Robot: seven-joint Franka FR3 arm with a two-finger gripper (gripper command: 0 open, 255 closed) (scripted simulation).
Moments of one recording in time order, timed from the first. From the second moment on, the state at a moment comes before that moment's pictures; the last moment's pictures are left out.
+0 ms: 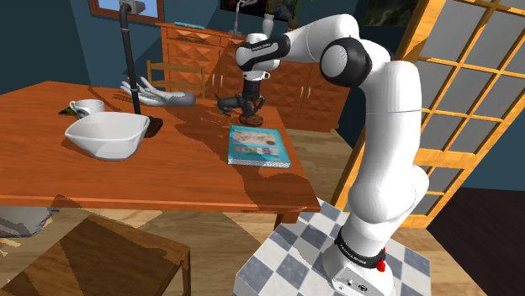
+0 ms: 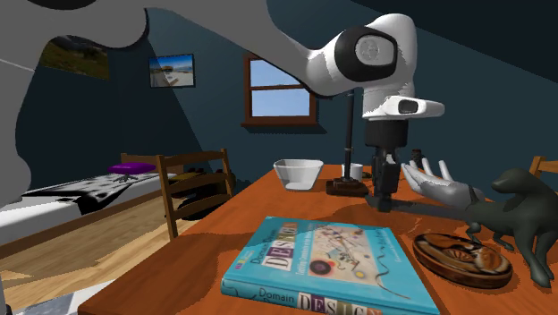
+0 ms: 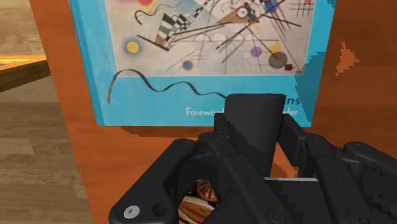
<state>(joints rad) -0.35 0.42 0.01 -1.50 -0.03 1.91 0.54</state>
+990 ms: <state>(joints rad) -0.41 0.61 -0.01 -1.35 -0.03 1.94 0.46</state>
